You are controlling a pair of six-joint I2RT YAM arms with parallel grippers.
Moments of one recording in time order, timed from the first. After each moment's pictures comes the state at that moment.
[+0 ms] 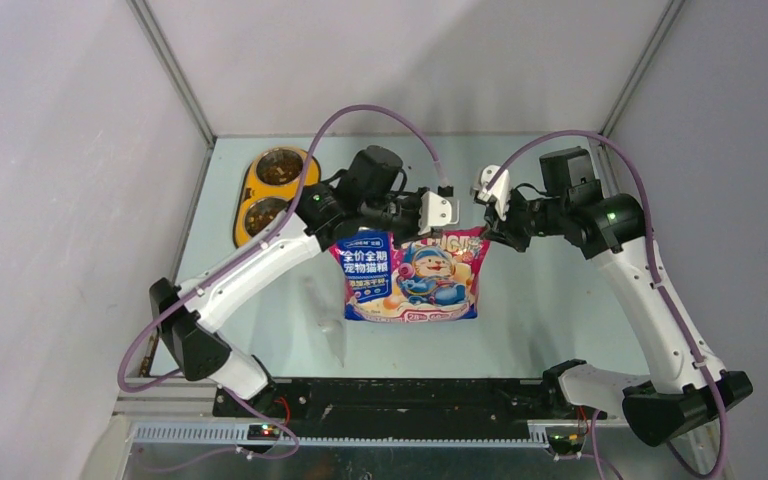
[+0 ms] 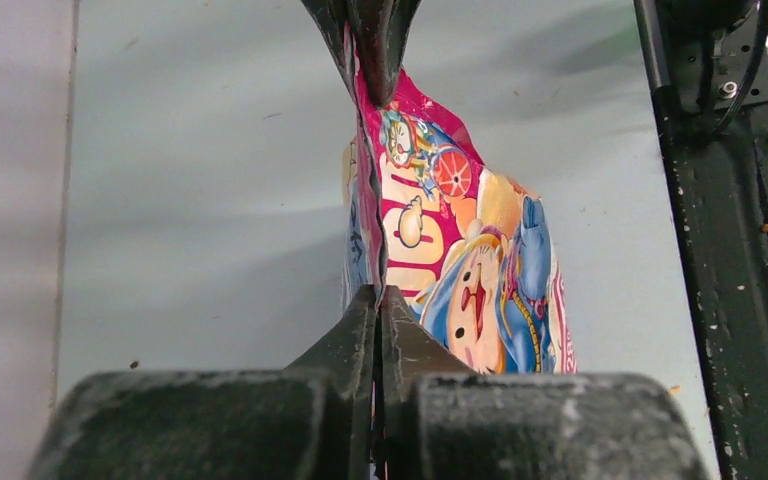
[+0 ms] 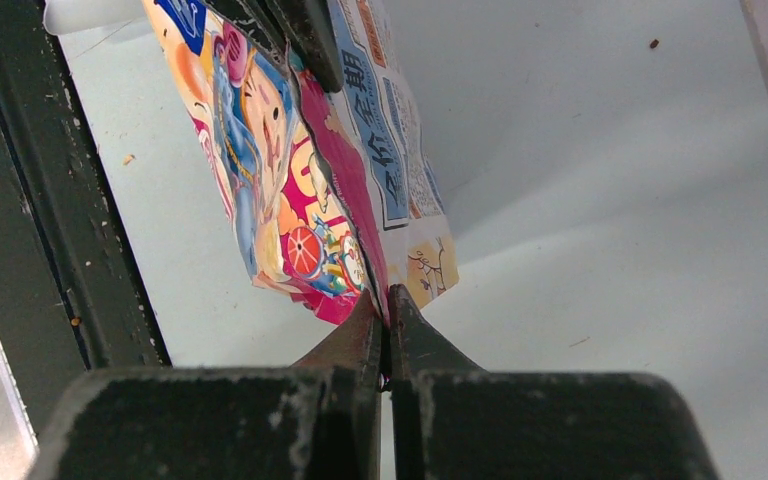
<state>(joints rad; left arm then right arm) -0.85 1.53 1.59 -0.66 0.54 0.67 0.36 1.19 1.44 -1.06 -0.59 -0.70</state>
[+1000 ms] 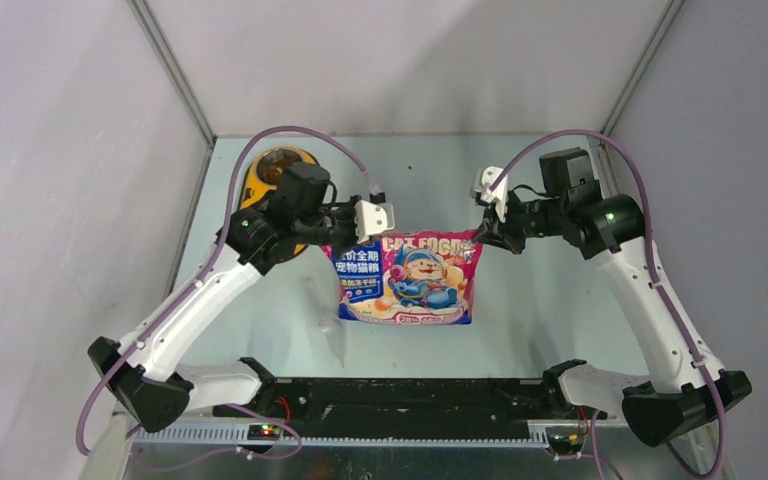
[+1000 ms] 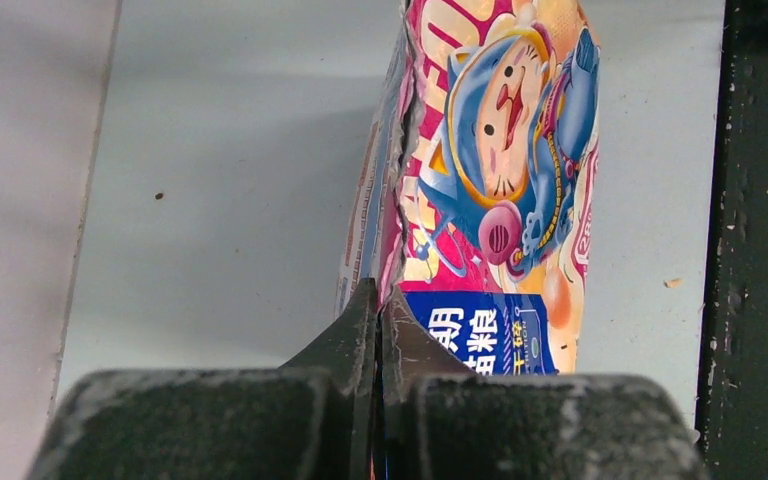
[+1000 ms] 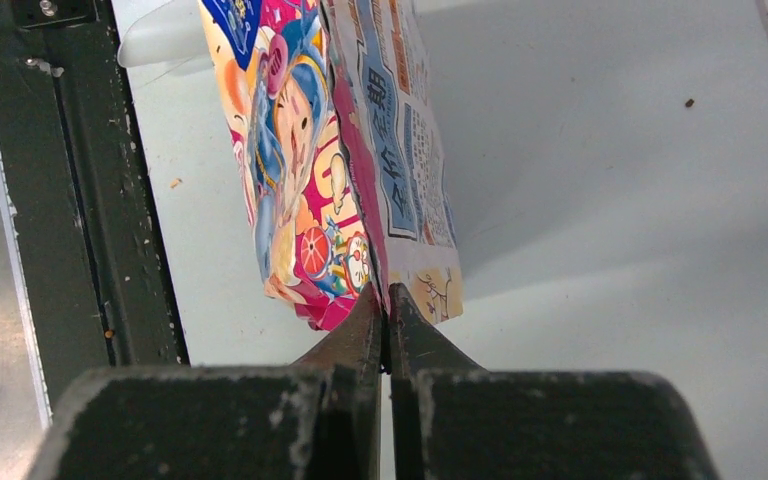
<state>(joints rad) -0.65 1.21 1.34 -0.76 0.47 0.71 0.34 1.19 1.42 -1.04 -0.71 -0.71</state>
